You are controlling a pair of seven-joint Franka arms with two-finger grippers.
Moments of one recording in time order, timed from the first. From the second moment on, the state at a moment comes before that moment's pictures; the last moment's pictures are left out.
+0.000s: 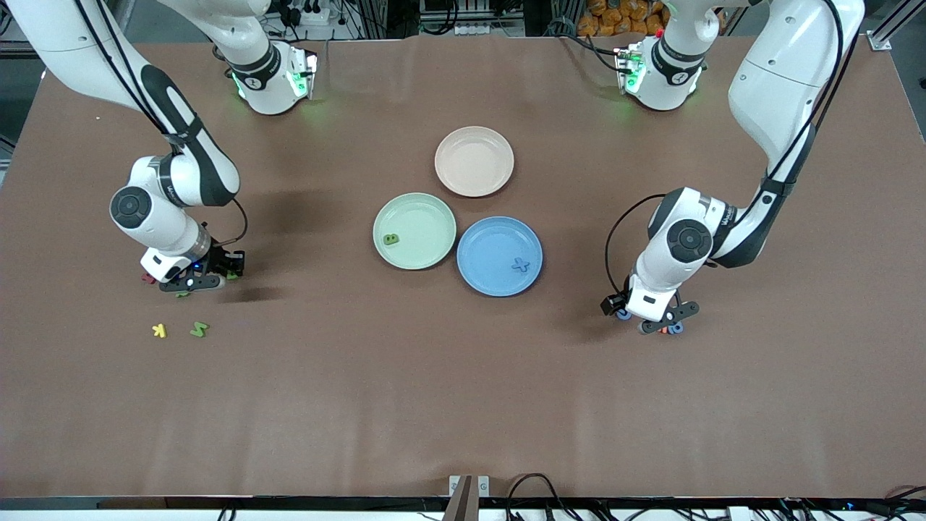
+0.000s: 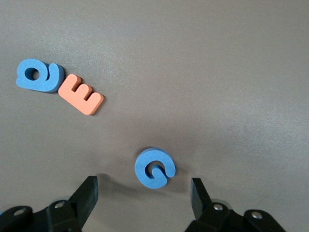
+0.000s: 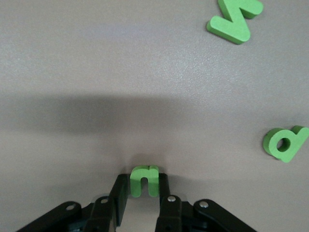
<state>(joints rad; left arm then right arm) 0.00 0.60 -0.29 -1.96 0.34 2.58 -0.89 -0.17 0.39 0.09 -2.33 -0.14 2.71 -0.05</state>
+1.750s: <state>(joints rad) 0.00 0.64 -0.28 -1.90 0.34 2.58 -0.89 0.15 0.29 0.23 -2.31 -0.10 2.56 0.54</state>
